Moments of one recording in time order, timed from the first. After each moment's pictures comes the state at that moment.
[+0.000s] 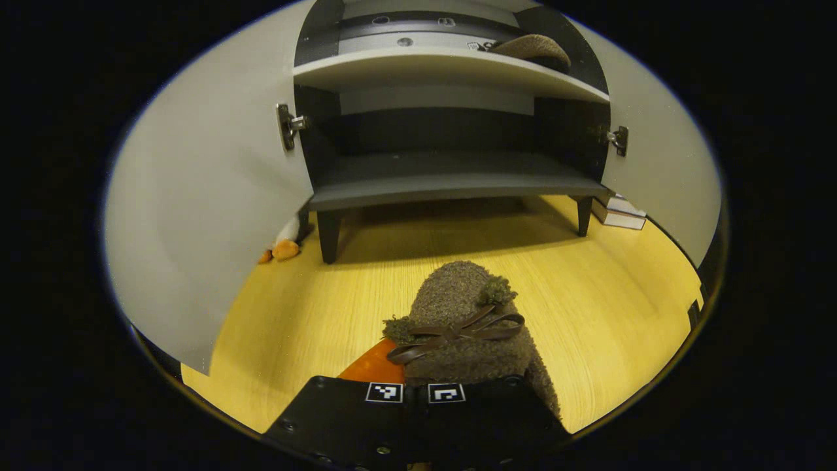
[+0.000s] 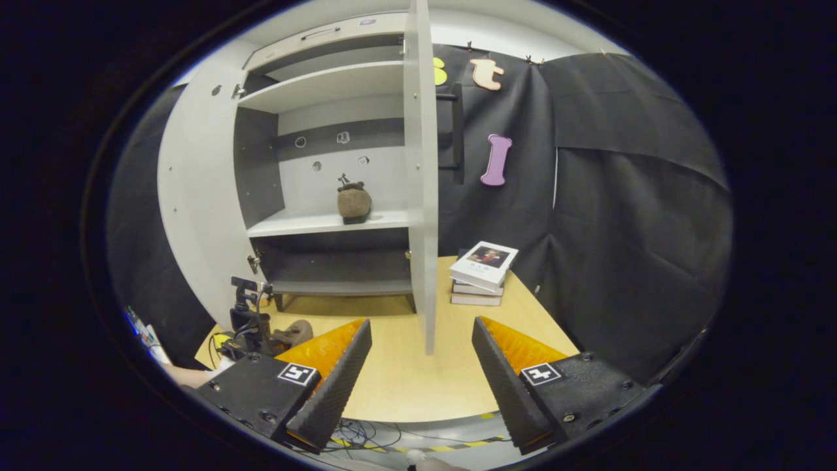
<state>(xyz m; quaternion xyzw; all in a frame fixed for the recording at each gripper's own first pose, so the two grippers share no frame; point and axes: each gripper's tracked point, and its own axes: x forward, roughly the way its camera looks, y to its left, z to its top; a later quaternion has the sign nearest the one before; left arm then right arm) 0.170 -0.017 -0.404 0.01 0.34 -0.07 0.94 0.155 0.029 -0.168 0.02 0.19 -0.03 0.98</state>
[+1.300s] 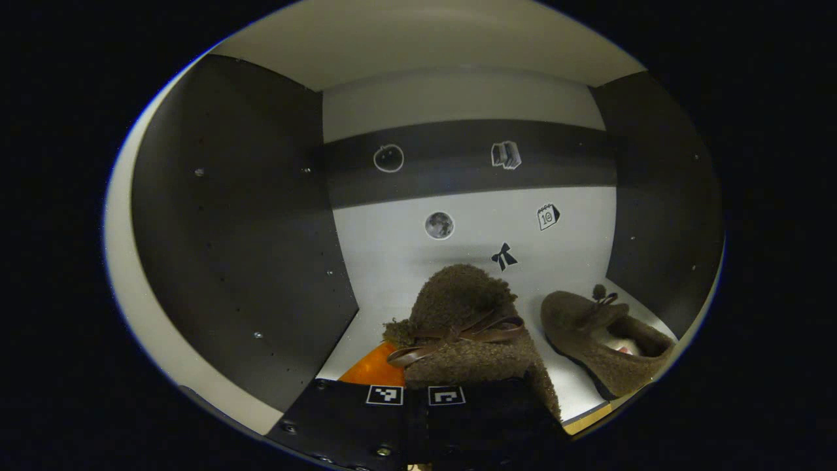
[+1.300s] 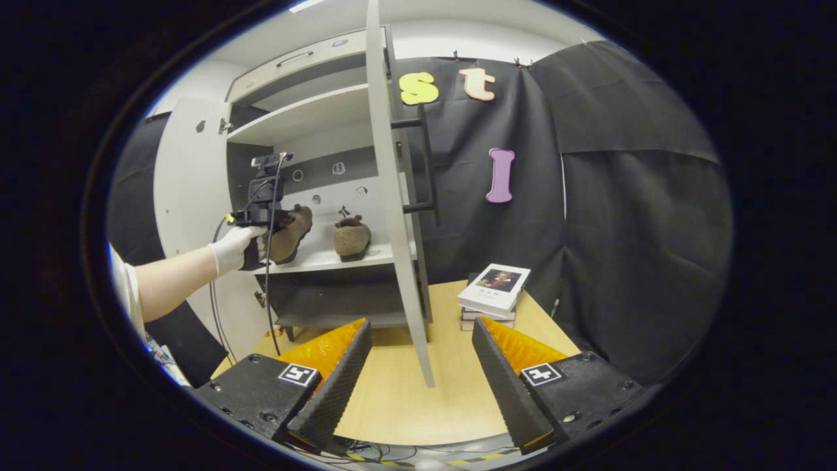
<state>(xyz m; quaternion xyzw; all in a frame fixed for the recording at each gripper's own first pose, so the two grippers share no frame) 0.616 0.017 -0.151 0.03 0.19 0.02 0.98 0.200 -0.015 -0.137 0.06 0.15 -0.01 0.99</state>
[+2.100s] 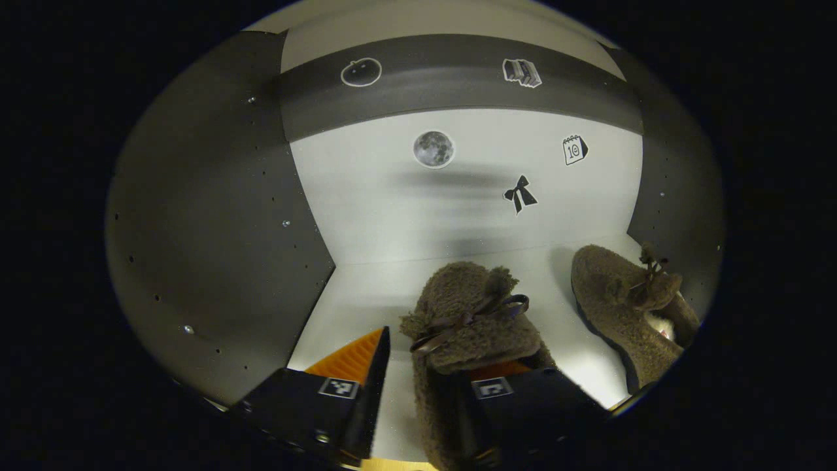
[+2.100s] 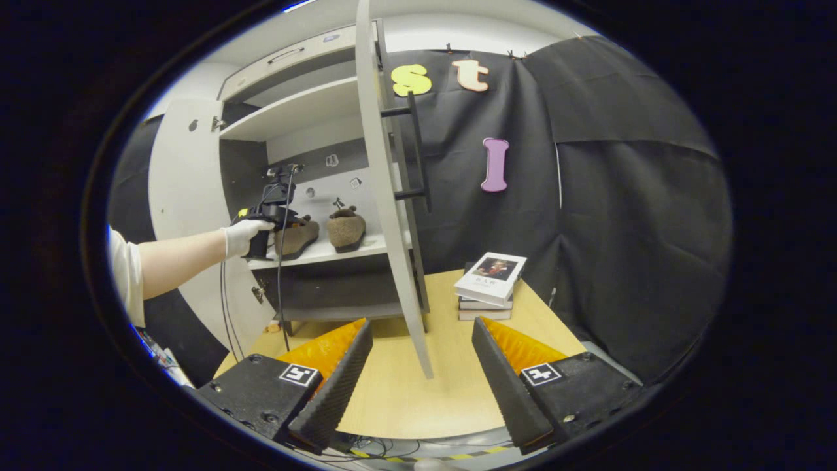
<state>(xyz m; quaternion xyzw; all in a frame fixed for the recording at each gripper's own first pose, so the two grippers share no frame) 0.629 0.021 -0.208 0.04 0.30 0.00 0.95 0.193 -0.008 -0.143 0.06 0.17 -0.01 0.98</state>
